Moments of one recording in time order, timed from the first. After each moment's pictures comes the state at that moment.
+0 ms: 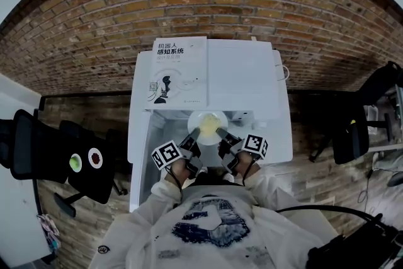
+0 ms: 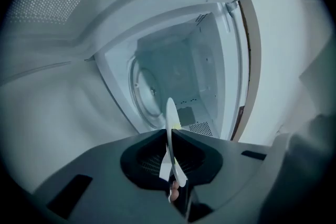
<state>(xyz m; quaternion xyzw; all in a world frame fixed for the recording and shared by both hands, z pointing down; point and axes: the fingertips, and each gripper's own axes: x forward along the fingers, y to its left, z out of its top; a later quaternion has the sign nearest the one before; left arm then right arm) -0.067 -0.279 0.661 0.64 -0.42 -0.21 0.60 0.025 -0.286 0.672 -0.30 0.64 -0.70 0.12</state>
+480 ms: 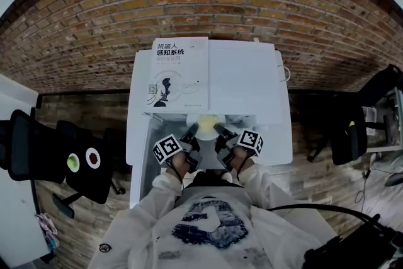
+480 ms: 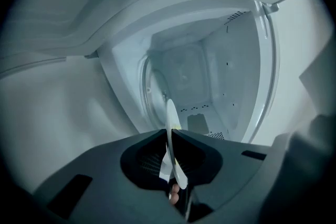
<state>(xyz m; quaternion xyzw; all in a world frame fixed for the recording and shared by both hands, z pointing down) -0.079 -0.310 0.694 0.61 -0.44 -0.21 0.62 0.015 -0.316 0.701 -0.33 0.61 -0.71 0.12</state>
